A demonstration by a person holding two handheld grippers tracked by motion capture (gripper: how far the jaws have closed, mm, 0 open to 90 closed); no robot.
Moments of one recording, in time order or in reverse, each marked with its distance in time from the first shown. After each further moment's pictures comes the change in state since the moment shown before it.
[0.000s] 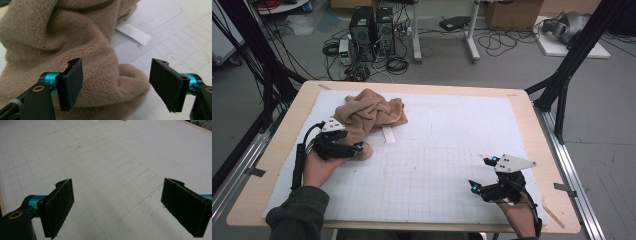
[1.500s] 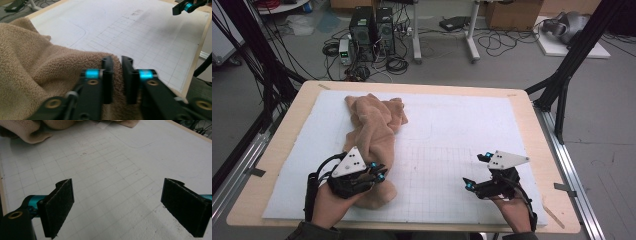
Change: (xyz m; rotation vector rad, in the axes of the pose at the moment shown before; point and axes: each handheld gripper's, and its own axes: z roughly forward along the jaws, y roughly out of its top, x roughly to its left) left arm -0.126 -0.001 -0.072 -0.152 -0.280 0.202; right arm 0.005 0.017 0.009 -0.004 0.024 -0.052
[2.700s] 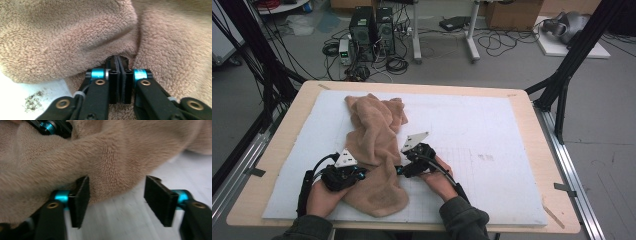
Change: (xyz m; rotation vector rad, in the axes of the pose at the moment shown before) left arm 0.064 -0.076 0.031 0.256 0.132 -0.096; right arm 0.051 0.085 0.196 0.138 0.258 -0.151
